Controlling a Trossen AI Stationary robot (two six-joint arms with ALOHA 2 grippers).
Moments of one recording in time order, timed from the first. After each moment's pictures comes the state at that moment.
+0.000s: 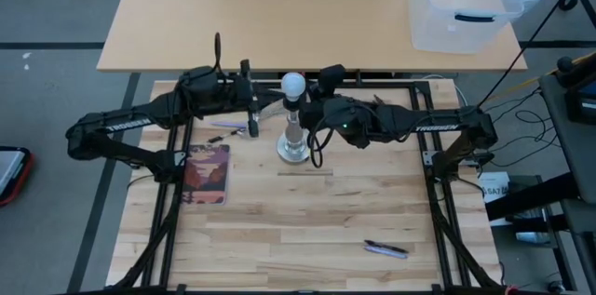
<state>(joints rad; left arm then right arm) 0.27 1.16 1.17 -0.05 0.10 0.29 0.05 1.65 1.70 -0.34 0.98 -0.94</state>
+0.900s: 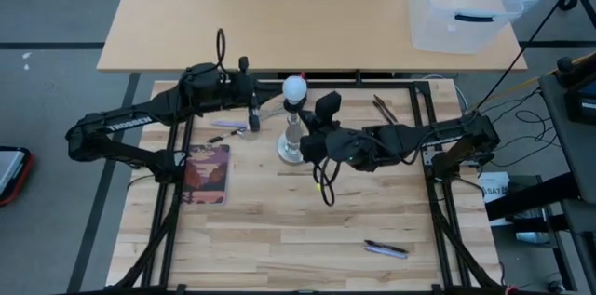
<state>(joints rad) 0.32 1.16 1.17 -0.10 0.09 0.27 0.21 1.65 1.70 -0.41 0.96 -0.87</state>
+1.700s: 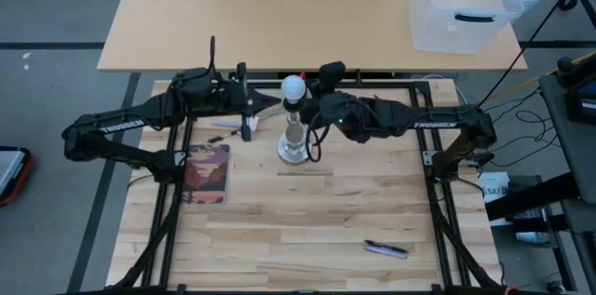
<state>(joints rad) 0.25 1.11 1.17 -0.11 0.15 0.33 0.02 1.65 1.70 -0.42 0.96 -0.89</state>
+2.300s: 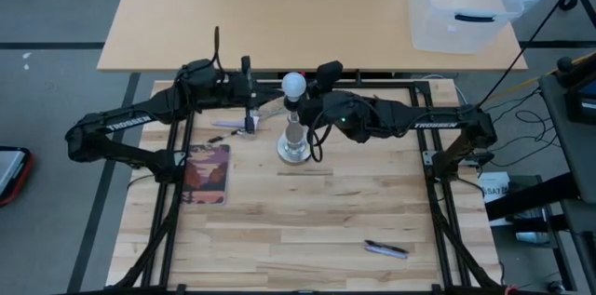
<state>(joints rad) 0.34 1.16 1.17 -0.05 0.25 0.31 0.03 1.65 1.70 -0.35 0.90 -0.95</state>
